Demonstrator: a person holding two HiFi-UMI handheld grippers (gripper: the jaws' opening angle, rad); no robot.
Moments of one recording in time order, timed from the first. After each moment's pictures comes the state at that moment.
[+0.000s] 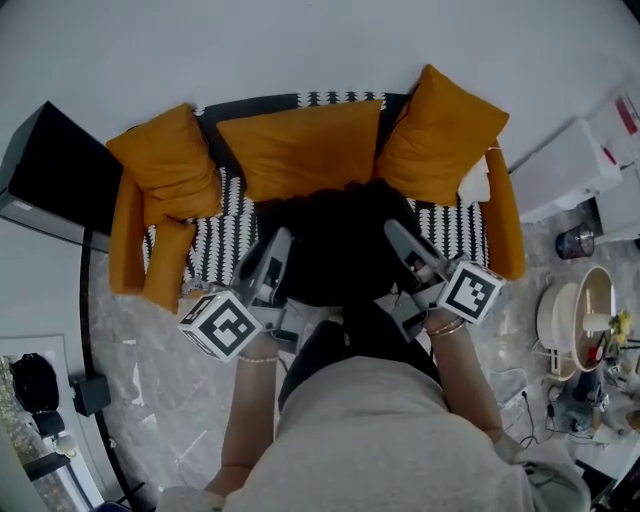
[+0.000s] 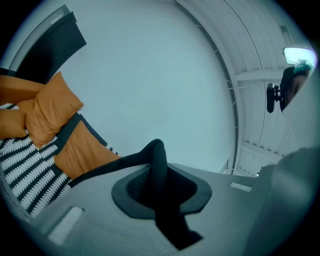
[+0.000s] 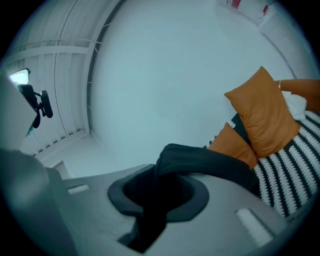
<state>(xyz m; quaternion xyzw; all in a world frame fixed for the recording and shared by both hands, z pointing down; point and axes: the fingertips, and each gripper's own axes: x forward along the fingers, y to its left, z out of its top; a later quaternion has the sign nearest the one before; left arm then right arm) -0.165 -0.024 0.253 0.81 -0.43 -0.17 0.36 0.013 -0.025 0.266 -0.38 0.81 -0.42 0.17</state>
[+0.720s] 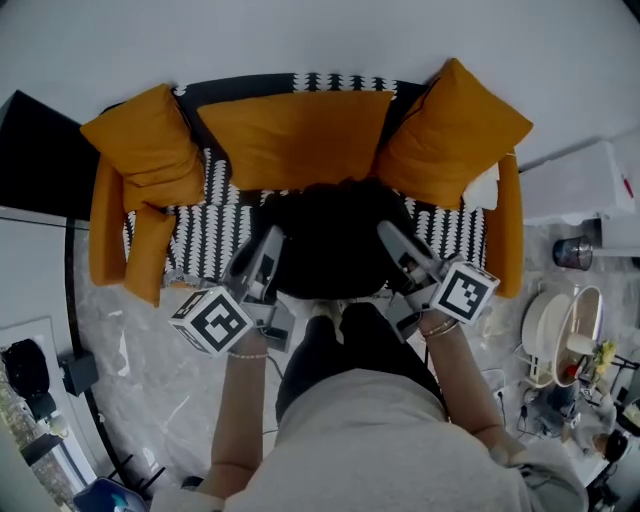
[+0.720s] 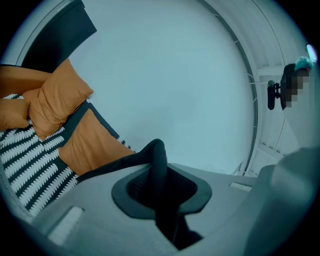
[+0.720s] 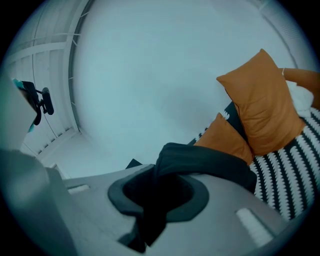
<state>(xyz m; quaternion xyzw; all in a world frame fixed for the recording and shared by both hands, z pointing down) -0.155 -0.135 0.327 0.76 -0.47 -0.14 0.42 0.025 -0.140 0.335 -0.37 0.79 -0.48 0.12</state>
